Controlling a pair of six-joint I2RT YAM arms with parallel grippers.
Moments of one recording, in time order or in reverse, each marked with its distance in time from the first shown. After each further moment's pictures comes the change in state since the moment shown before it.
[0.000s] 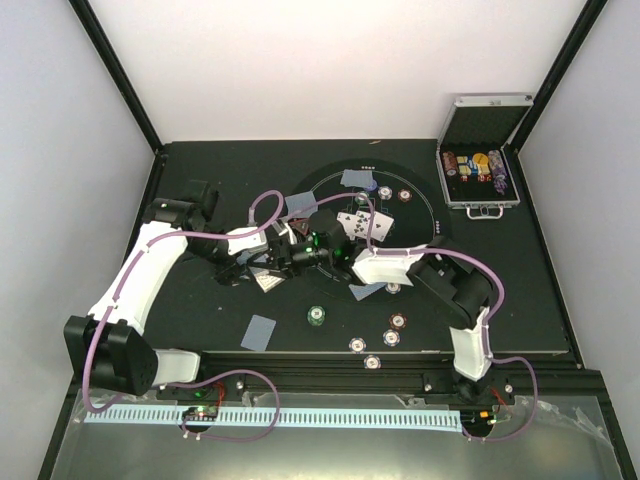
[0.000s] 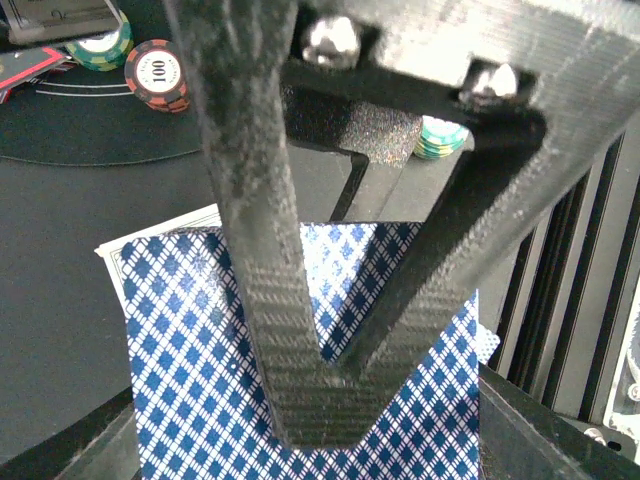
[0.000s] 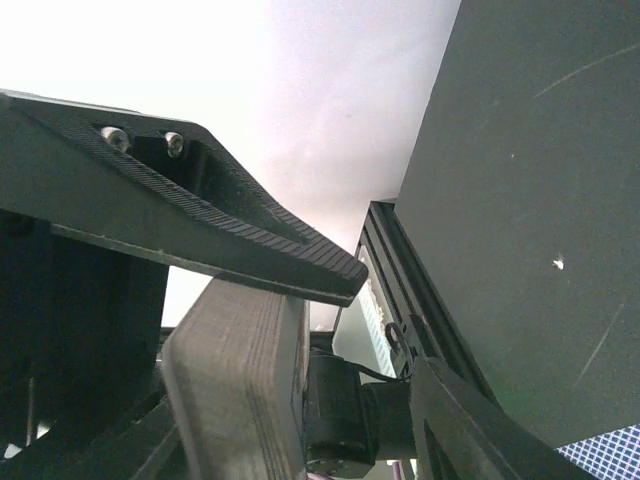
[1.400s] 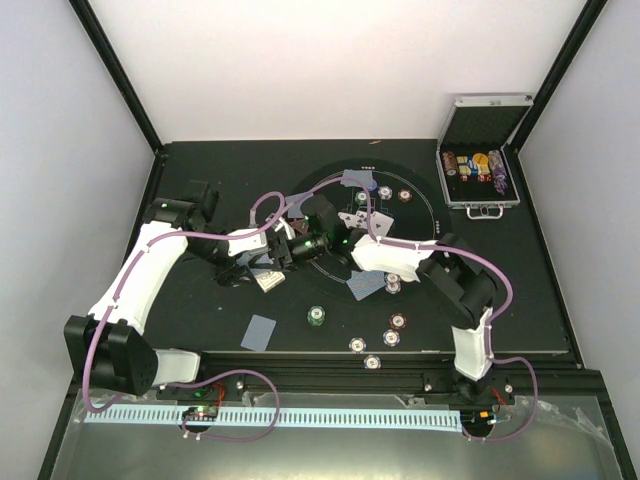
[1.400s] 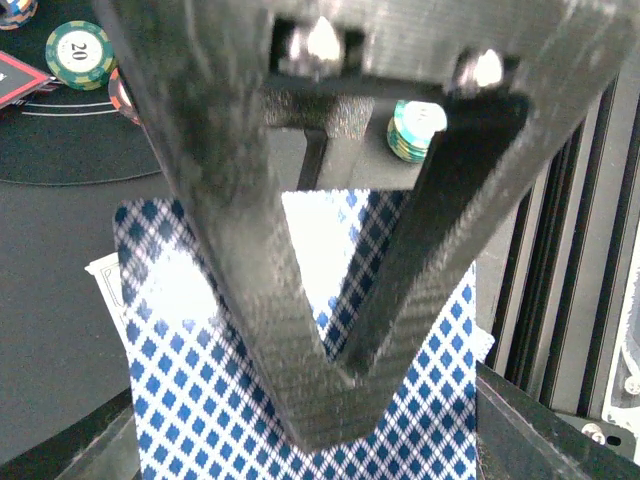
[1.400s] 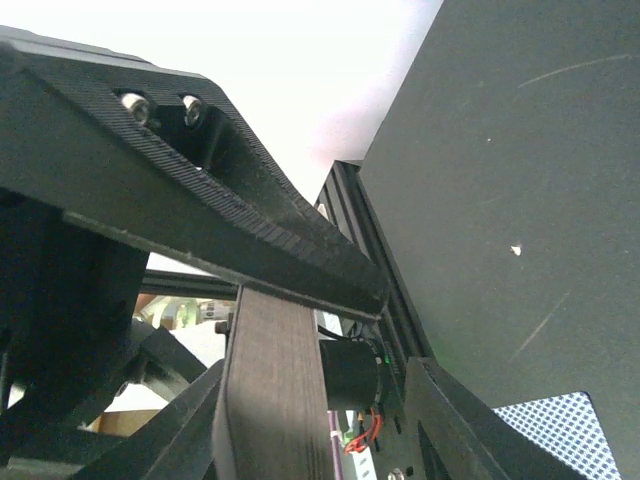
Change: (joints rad) left arm -0.001 0.000 0.000 -0.012 0.023 0.044; right arm -0.023 -0.013 0.142 -0.362 -0.093 -0.322
